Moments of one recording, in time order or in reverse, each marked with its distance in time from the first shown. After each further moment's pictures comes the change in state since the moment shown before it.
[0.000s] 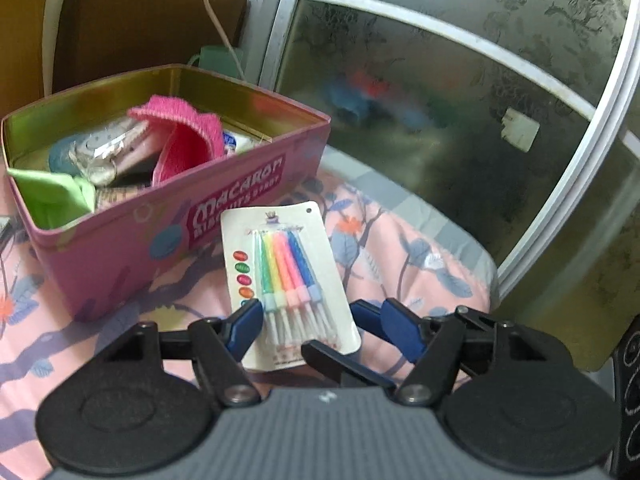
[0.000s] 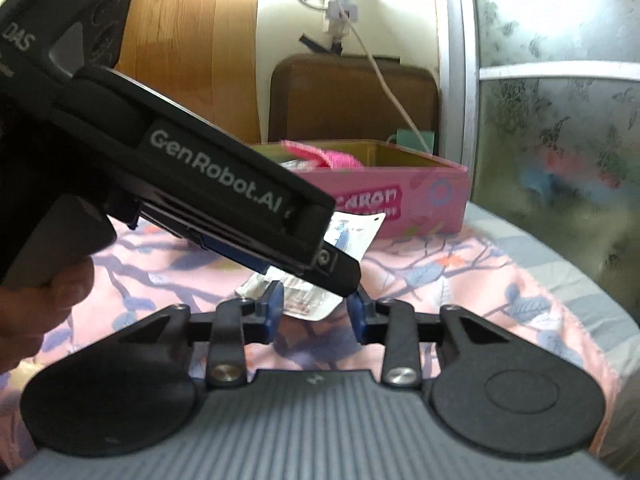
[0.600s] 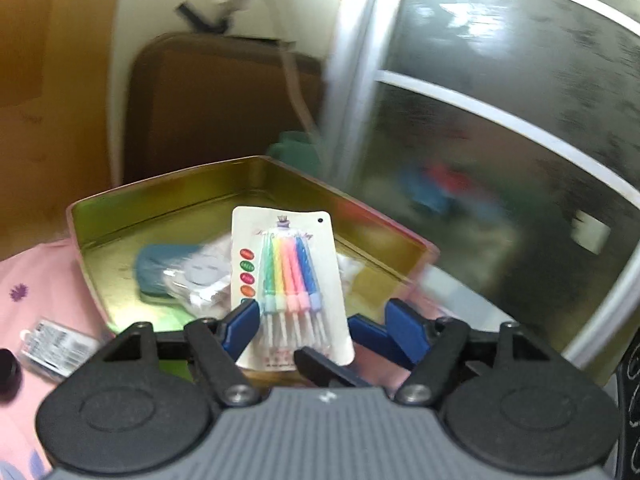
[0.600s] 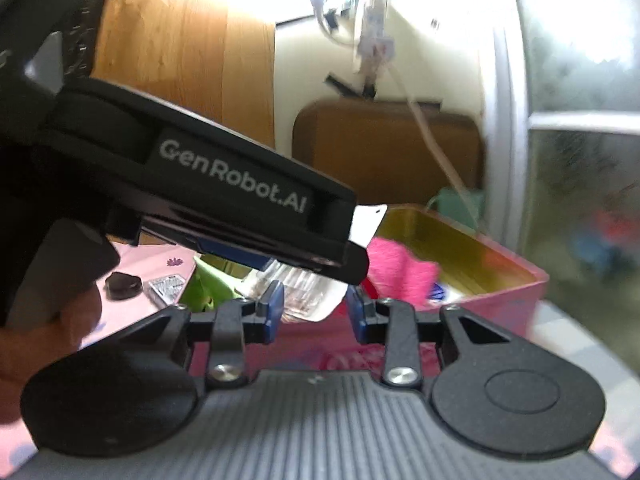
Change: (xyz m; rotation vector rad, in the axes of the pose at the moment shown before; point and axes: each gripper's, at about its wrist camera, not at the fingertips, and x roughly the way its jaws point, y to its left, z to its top) left arm -0.033 0.039 0.072 -0.015 -0.195 0.120; right arm 0.101 0.003 0.077 0.011 -0.047 0.099
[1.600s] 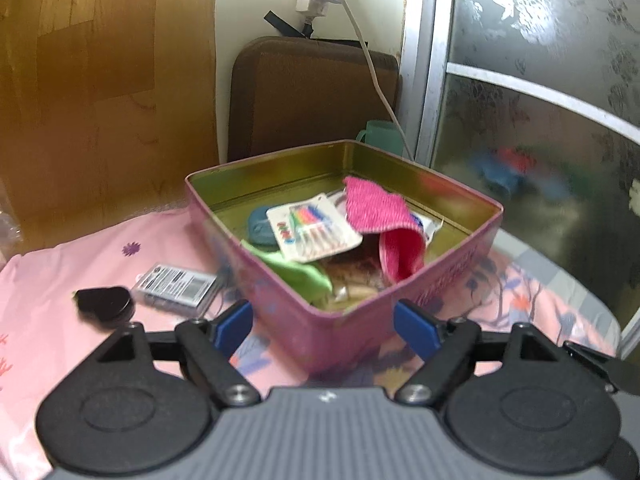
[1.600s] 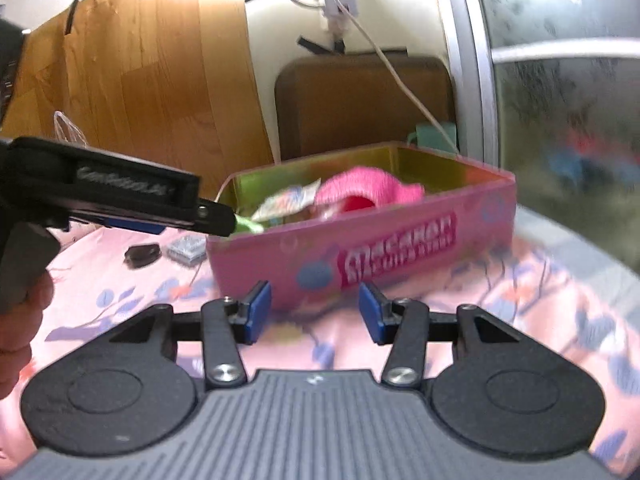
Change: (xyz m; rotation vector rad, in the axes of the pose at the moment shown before) left arm -0.045 0.023 -0.034 -0.036 -0.008 0.289; right arm -0.052 0.002 -0.041 0.140 0.097 -0.054
